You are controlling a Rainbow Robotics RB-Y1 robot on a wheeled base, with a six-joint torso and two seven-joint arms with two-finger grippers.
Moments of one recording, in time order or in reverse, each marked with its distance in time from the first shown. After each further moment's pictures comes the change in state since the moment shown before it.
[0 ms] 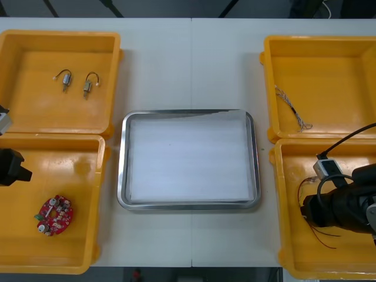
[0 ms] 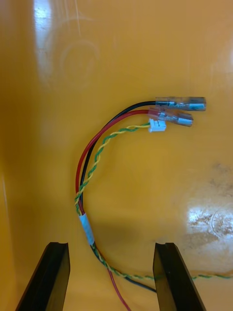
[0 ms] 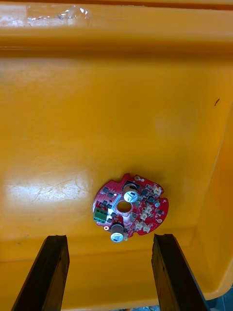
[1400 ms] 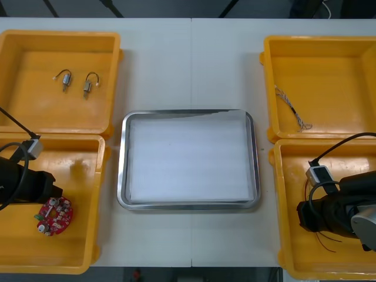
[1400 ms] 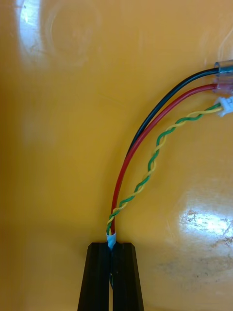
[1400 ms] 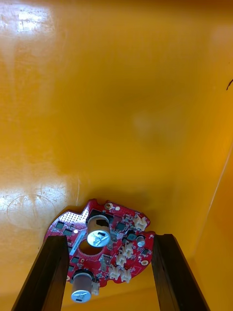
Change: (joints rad) right arm -0.001 0.000 0.085 0.051 0.074 -0.070 0.000; left arm 0.012 0.000 -0.282 0.093 -0.045 -0.327 0.000
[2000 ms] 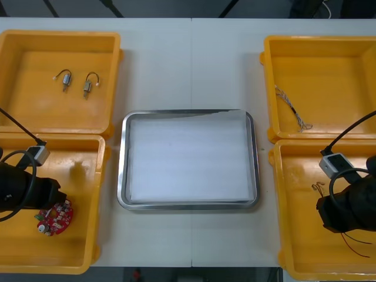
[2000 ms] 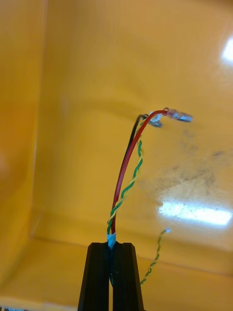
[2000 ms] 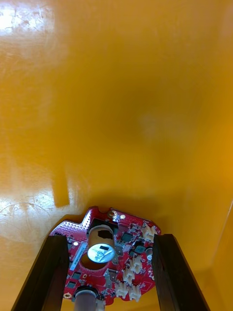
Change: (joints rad) right arm -0.071 0.000 -0.209 -0.249 -0.183 0.453 0.062; left arm 0.007 0.000 -0.069 0.001 -0.072 -0.067 0.000
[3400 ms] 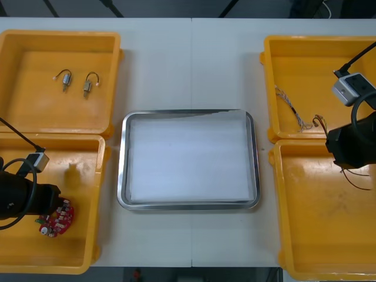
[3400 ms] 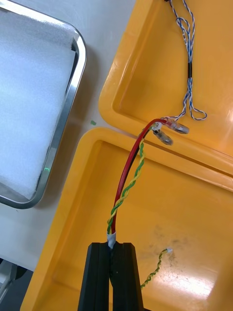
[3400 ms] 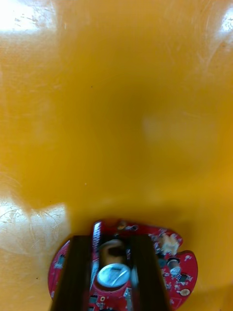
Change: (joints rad) right arm -0.344 0.018 -0.190 -0.025 -0.228 0.127 0.036; left arm 0.034 0.000 -0.040 0.034 -0.034 -0.102 -0.001
